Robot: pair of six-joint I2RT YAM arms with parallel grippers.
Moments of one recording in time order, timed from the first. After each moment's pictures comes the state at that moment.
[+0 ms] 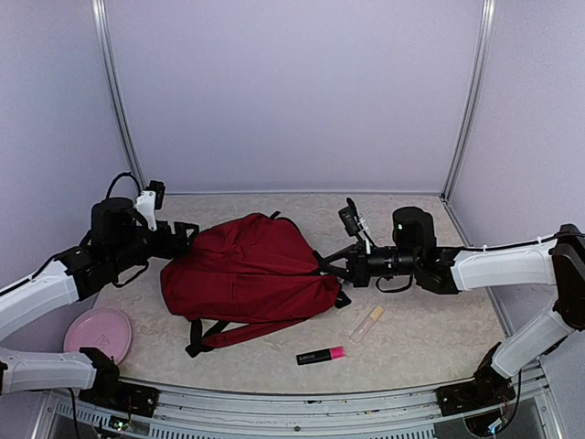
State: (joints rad) left arm -0.46 0.96 0.66 -0.07 -0.08 -0.20; right arm 0.72 1.46 0.73 0.42 -0.62 0.28
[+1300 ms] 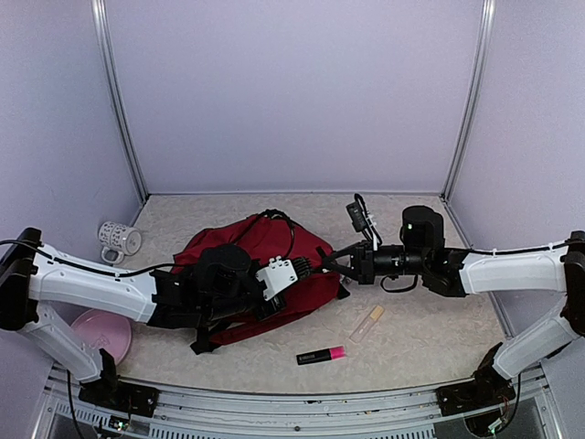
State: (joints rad) left arm -1.15 1.49 0.82 0.26 -0.27 0.44; right arm 0.72 1.39 0.70 0.46 -0.63 0.42
